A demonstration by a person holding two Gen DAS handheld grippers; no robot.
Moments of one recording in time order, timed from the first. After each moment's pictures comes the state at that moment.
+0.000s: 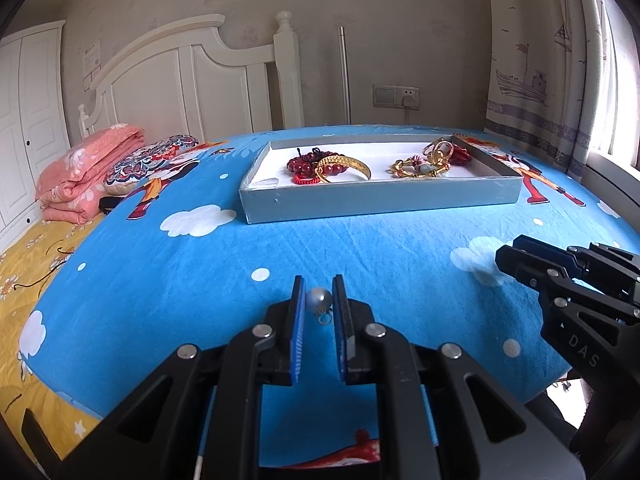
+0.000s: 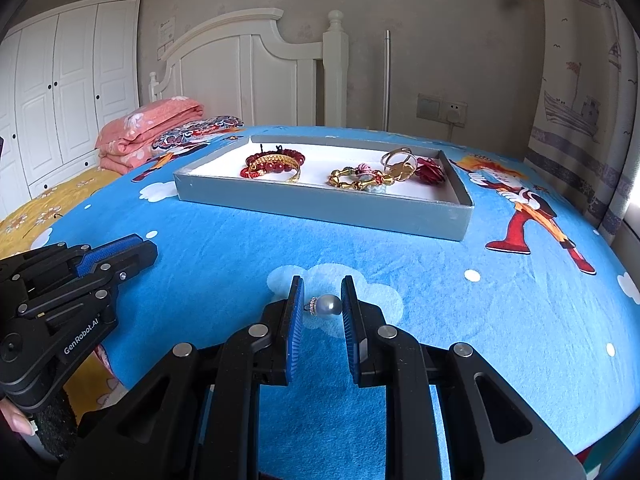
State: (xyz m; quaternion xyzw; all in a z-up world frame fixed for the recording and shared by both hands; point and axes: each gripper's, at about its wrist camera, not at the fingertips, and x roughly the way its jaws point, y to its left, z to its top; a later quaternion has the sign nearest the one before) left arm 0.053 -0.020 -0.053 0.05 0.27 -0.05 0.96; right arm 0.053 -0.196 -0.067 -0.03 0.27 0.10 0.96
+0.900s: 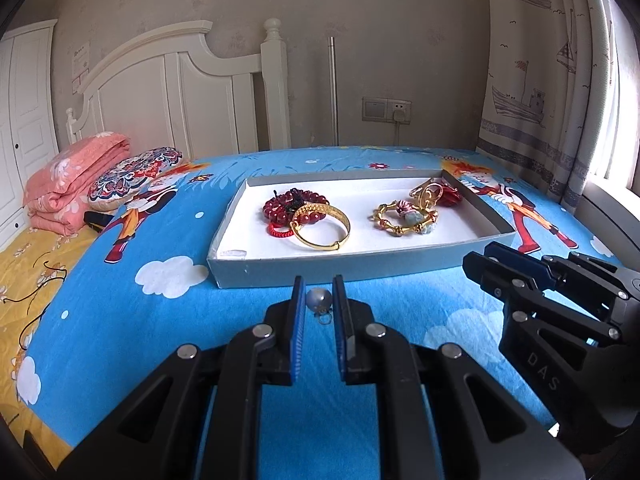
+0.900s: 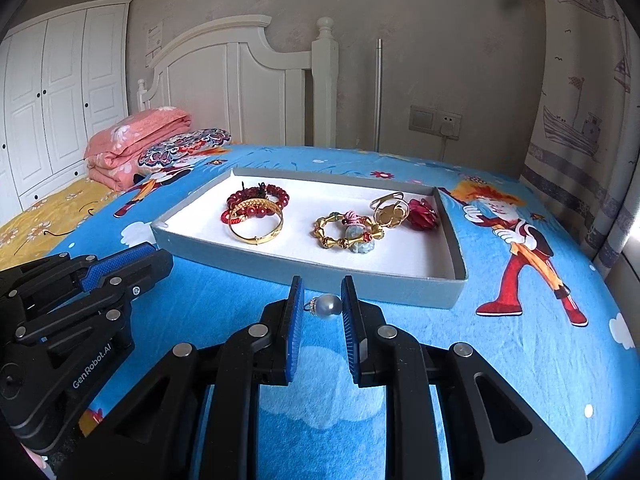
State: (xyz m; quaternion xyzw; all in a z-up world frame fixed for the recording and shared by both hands) left arm 0.099 -0.042 -0.010 0.04 0.27 -0.08 0.96; right arm 0.098 -0.194 -0.027 -0.03 0.27 0.08 0.96
